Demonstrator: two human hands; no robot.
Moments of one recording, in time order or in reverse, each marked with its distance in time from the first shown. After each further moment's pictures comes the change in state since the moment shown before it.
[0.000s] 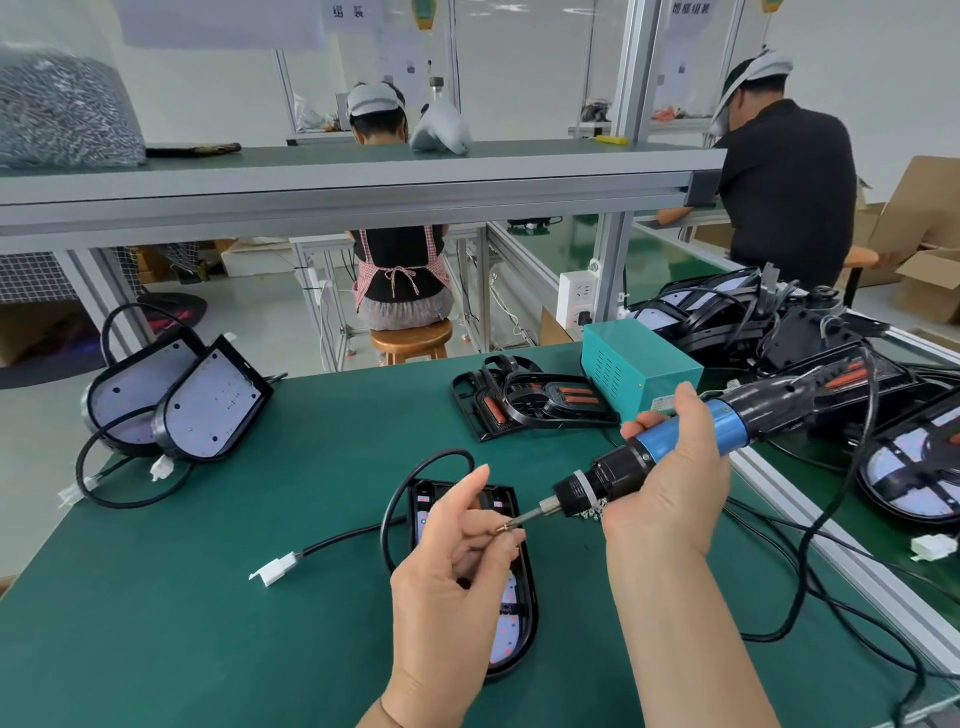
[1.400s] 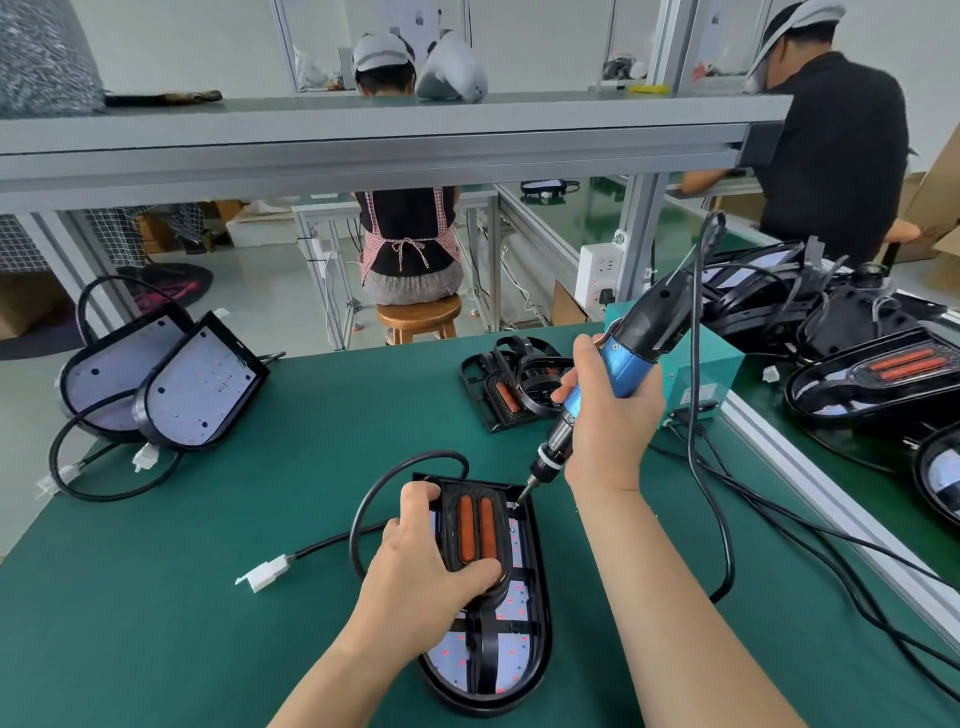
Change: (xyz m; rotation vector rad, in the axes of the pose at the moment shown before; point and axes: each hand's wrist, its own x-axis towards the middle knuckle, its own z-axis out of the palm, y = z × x) left_hand 0.054 -0.045 -0.039 0.589 -0.343 -0.434; right_hand 0.054 0.085 0.045 -0.151 -0.193 -0.132
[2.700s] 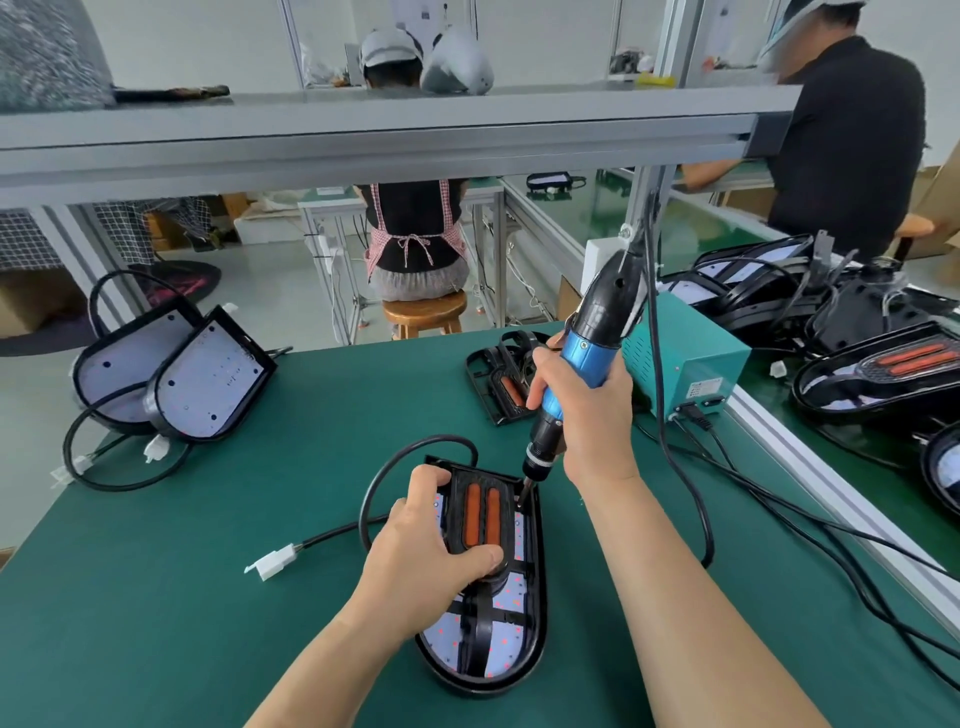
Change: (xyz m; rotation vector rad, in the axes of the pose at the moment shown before) left_hand 0.008 -0.004 -0.005 0.022 -0.013 0.024; right_hand -0.003 0.002 -0.001 -0.035 -0.393 0.054
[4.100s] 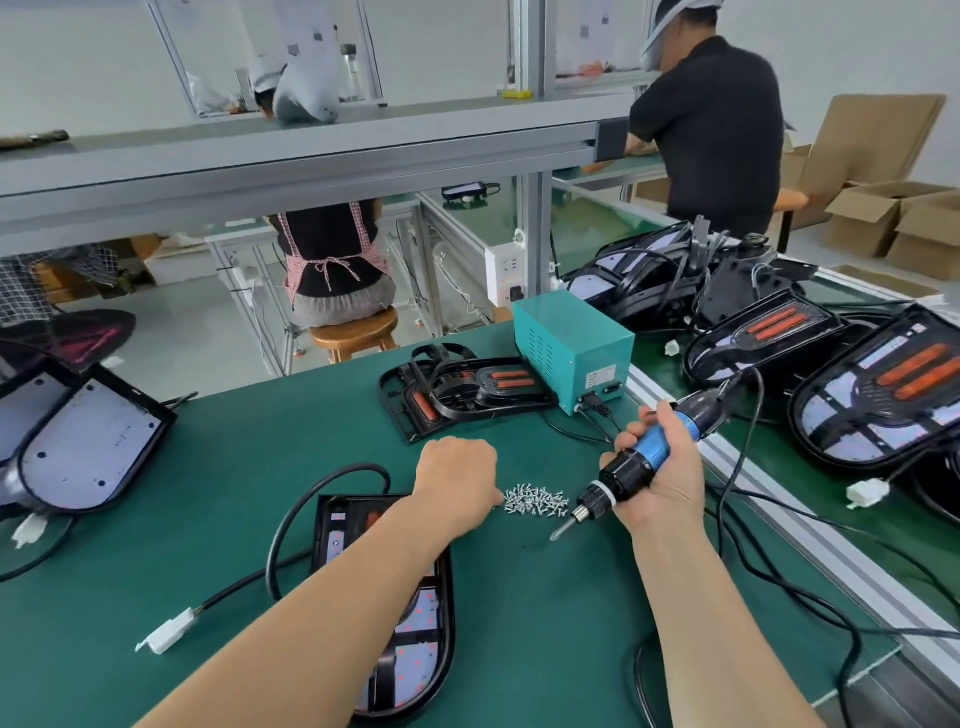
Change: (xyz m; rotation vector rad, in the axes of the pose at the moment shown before) left_hand 0.097 0.094 0.087 1.043 -0.177 0.372; right_hand -0.020 -0.004 -0.164 0.610 0.647 0.436
